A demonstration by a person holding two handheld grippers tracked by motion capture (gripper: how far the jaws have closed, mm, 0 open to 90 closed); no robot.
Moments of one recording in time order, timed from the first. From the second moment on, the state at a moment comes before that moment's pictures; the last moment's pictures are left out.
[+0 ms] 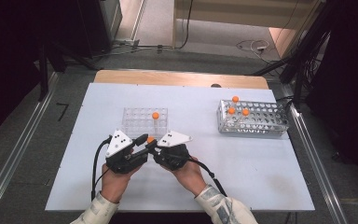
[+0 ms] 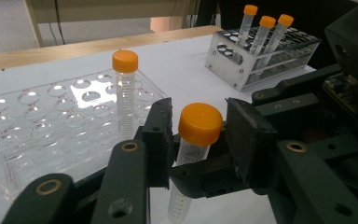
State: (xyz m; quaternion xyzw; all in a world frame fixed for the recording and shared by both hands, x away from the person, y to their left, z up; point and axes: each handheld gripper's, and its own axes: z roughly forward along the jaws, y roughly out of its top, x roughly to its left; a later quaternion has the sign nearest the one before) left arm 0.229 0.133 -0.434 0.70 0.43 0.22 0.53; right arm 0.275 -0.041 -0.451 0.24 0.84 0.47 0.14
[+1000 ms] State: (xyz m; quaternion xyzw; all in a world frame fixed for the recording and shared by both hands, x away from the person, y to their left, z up) left arm 0.262 0.143 -0.407 0.68 0.45 0.24 0.53; right arm 0.280 -0.117 -0.446 0.29 0.83 0.45 0.14
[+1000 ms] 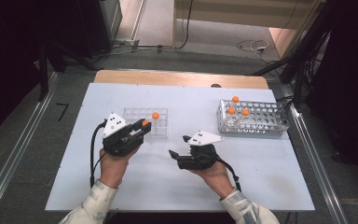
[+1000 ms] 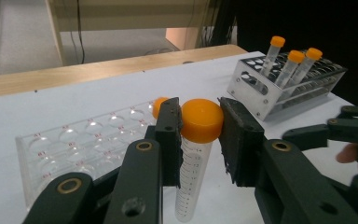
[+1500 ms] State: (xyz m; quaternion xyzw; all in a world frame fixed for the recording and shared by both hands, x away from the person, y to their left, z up) left arm 0.289 0.144 -0.386 0.67 0.47 0.26 0.52; right arm 0.289 -0.177 -0.448 0.34 0.81 0.44 0.16
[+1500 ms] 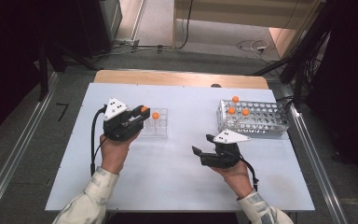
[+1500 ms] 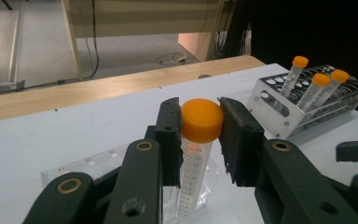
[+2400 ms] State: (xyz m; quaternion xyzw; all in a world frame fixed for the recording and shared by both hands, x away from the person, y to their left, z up) left arm 0.312 0.136 -0.398 0.66 0.48 0.30 0.50; right arm 0.290 -0.197 -0.446 0.36 0.80 0.45 0.17
